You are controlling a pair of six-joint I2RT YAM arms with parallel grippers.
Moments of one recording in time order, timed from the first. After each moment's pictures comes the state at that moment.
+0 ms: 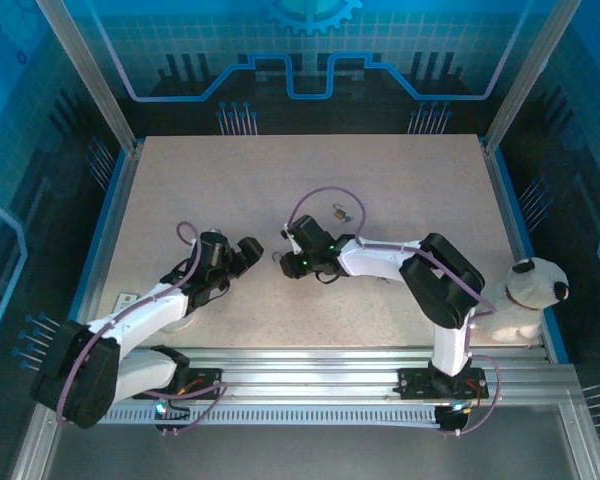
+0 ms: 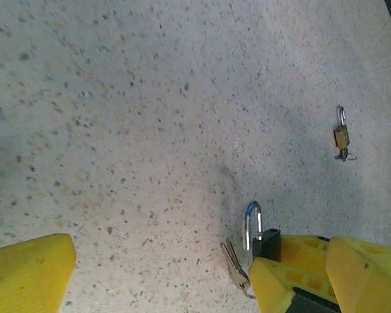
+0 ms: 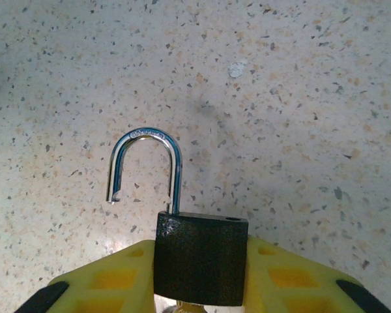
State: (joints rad) left arm -0.37 1.17 0.47 -0.04 0.04 -1.06; right arm 0.81 1.87 1.13 -0.19 -0.06 0.36
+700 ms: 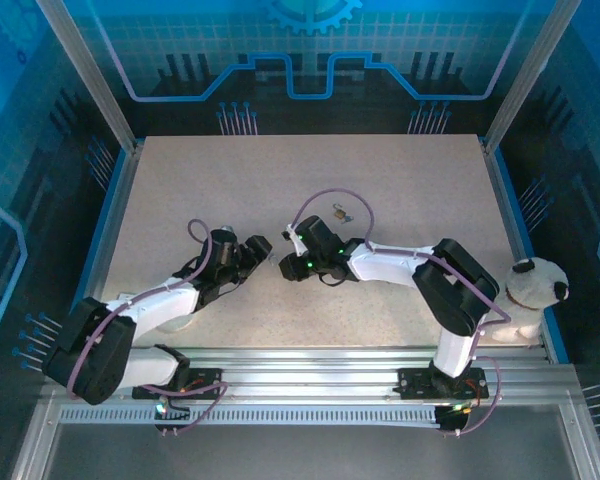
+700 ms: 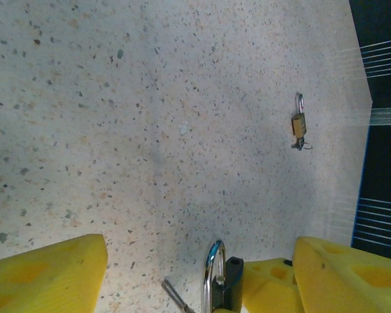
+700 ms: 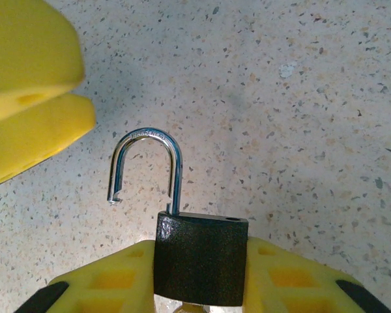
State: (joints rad) left arm -0.41 1.29 0.48 0.17 0.12 -1.18; right arm 0.81 1.79 1.04 -0.11 -0.17 0.36
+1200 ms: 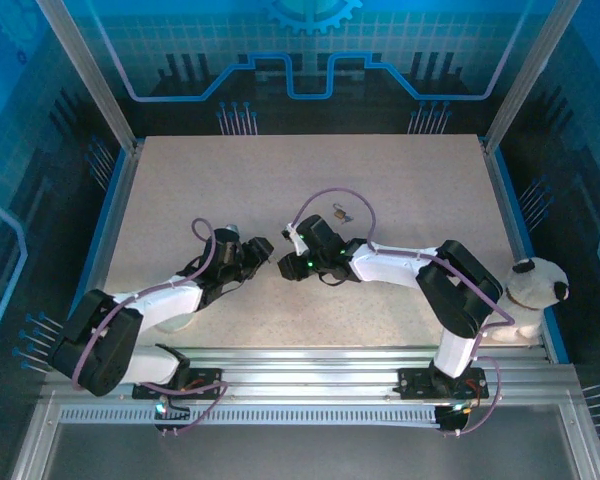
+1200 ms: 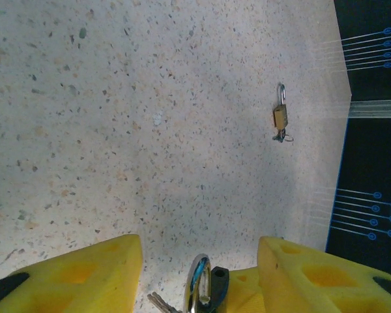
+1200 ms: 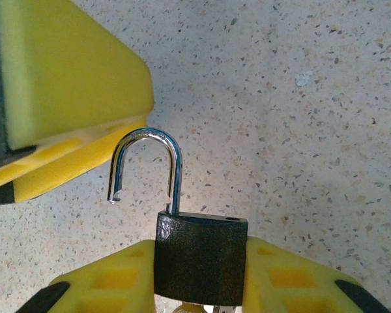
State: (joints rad) left arm -0.42 1.34 0.48 0.25 0.16 -1.22; right arm 0.81 1.77 1.03 -0.09 -0.20 0.36
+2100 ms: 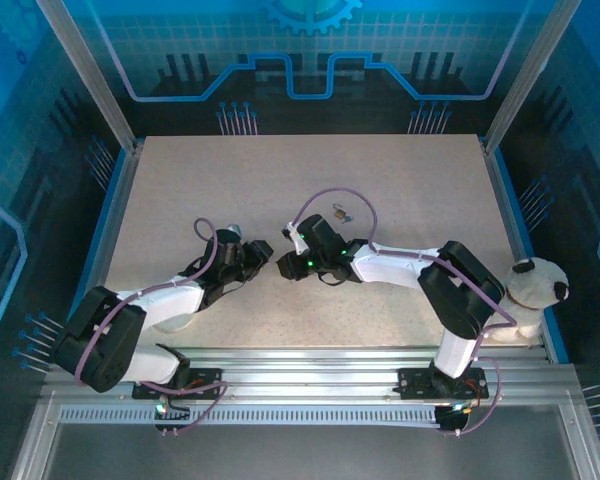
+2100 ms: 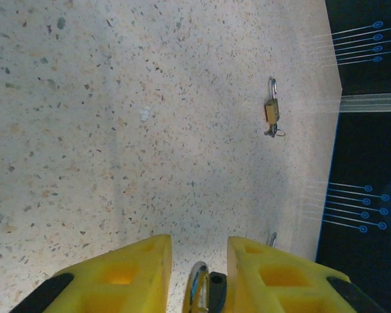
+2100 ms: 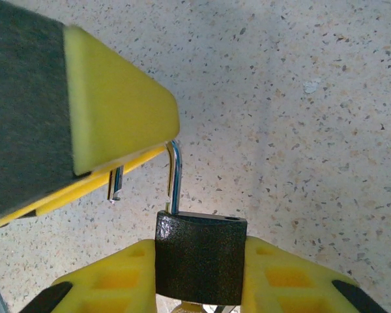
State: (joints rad) left arm -0.42 1.36 0.46 0.31 0.18 -1.22; right arm 0.81 1.76 1.03 -0.07 -0.21 0.39
